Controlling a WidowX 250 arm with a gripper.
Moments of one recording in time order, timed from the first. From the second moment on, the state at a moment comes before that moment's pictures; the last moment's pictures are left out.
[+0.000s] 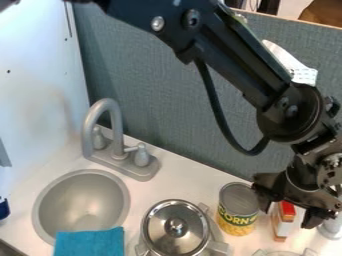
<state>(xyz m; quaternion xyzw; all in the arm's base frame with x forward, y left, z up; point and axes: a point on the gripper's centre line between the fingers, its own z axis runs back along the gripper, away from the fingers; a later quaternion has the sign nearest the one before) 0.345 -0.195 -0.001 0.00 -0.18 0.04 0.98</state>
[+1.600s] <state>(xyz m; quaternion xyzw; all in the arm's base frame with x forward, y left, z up) 0.383 -0.194 -0.042 0.02 -0.17 0.13 0.98</state>
